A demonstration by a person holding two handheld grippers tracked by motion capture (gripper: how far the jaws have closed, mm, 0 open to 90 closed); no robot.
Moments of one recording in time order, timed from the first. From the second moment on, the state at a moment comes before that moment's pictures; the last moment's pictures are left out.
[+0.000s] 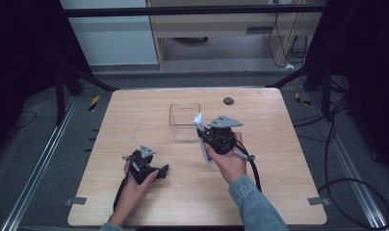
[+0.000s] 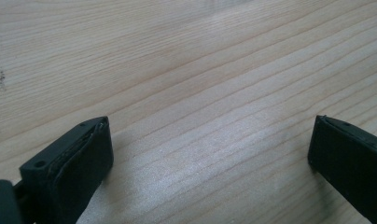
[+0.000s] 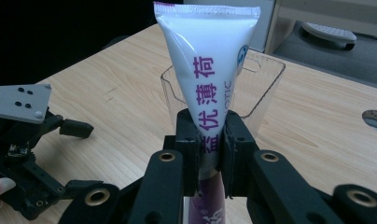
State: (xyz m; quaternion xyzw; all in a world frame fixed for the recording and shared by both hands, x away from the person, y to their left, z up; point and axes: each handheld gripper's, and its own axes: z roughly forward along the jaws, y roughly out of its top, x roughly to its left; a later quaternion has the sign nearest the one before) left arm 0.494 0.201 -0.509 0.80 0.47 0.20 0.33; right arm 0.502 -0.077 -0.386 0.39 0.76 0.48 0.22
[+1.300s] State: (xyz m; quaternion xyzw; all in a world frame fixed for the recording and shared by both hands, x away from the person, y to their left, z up) left arm 0.494 0.199 -0.509 0.80 0.46 0.20 0.33; right arm 0.518 -0.051 -0.346 0.37 0.74 0.51 0.23
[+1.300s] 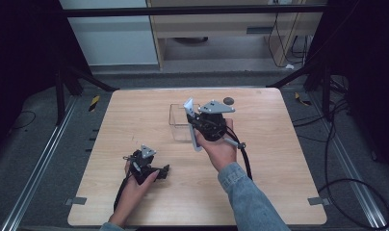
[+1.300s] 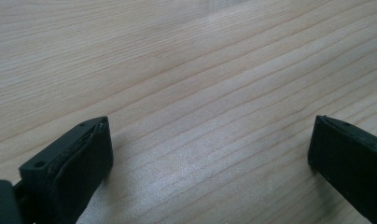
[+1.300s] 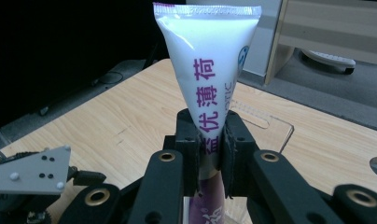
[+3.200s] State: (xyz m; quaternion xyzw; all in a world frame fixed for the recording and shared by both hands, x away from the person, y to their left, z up) left arm 0.494 0.199 -0.509 0.80 0.46 0.20 0.33; right arm 0.613 0.000 -0.329 0.37 0.72 0.52 0.29
